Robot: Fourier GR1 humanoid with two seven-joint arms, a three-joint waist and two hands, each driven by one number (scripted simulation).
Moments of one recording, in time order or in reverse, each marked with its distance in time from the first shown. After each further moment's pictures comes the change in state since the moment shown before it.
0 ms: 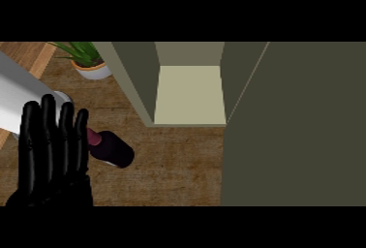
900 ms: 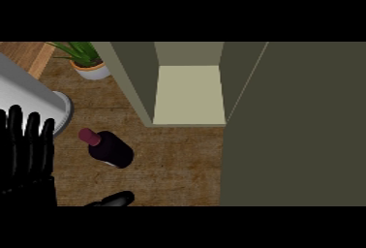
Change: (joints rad) left arm 0.193 0.082 0.204 -0.038 0.275 -0.061 -0.142; right arm -0.056 -0.002 0.001 -0.018 0.024 -0.045 0.076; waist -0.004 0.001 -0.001
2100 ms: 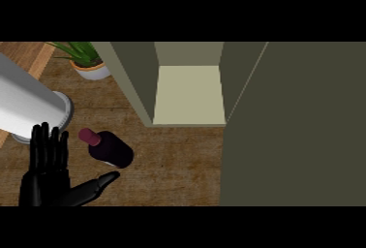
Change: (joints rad) left arm 0.196 -0.060 0.282 0.430 0.476 -0.295 -0.617; right arm -0.036 -0.007 -0.054 -0.003 0.004 0.023 0.044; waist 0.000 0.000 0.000
